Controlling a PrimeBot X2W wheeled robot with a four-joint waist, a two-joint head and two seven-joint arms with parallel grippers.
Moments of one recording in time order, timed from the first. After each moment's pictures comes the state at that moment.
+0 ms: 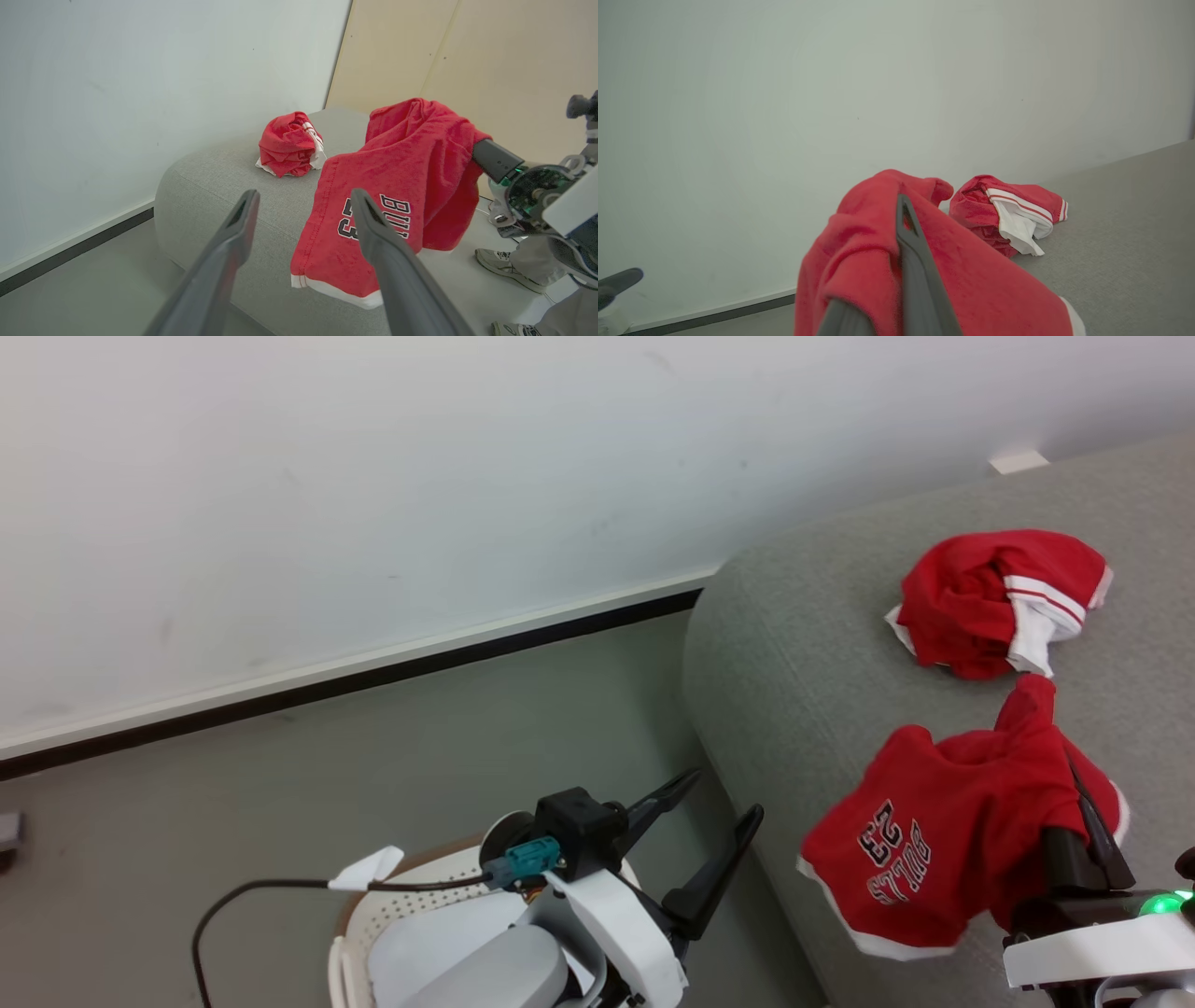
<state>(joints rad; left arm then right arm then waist) -0.59 0.14 -0.94 0.40 -0.66 -0.06 -0.26 -0.16 -0.18 0.09 0.17 0.52 0.13 -0.26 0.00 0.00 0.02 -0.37</state>
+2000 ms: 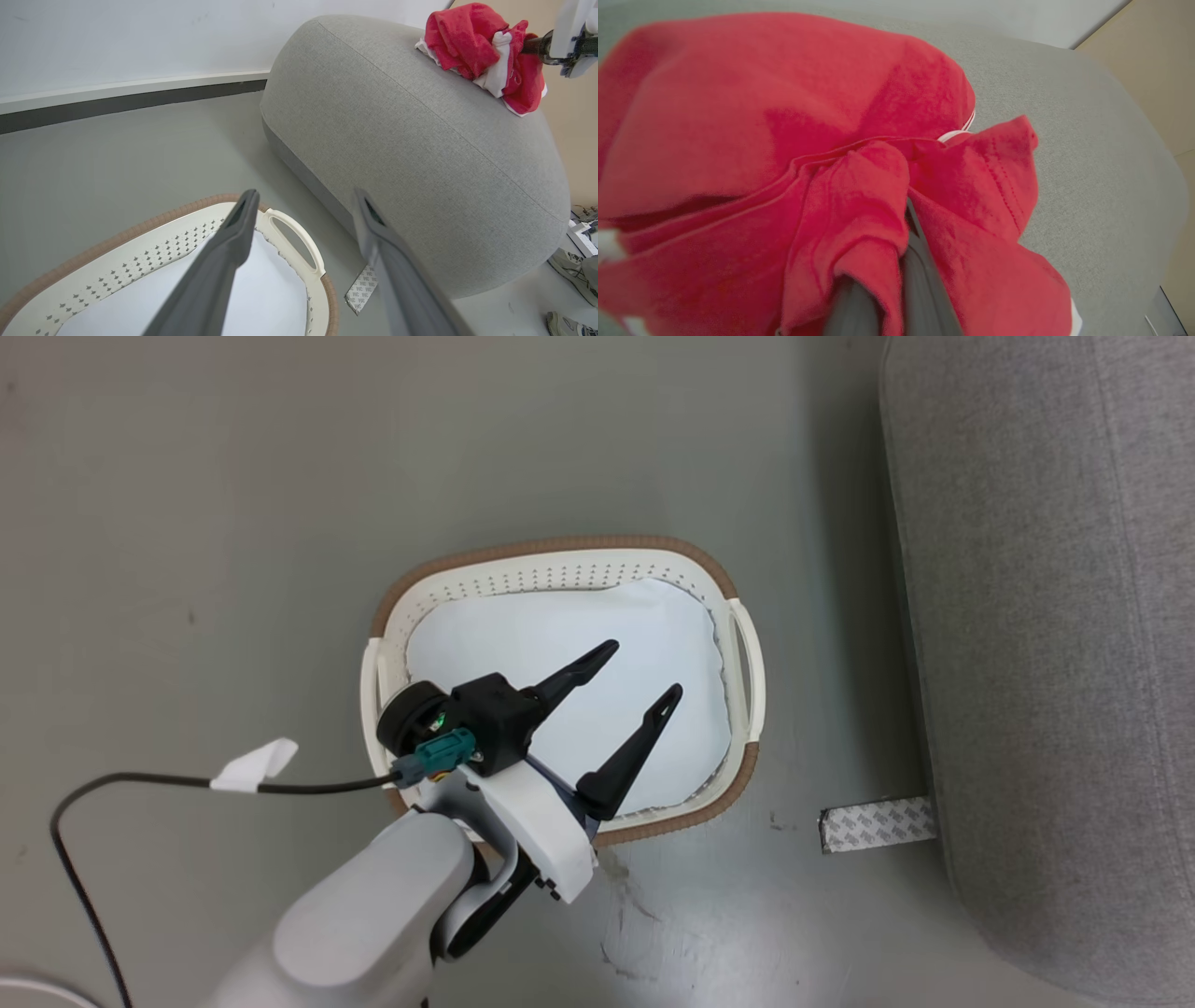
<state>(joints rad) -0.74 0.32 -0.89 0.29 -0.59 -0.05 -0.20 -0.93 -0.63 -0.11 0.95 0.31 0.13 0.17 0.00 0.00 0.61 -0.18</state>
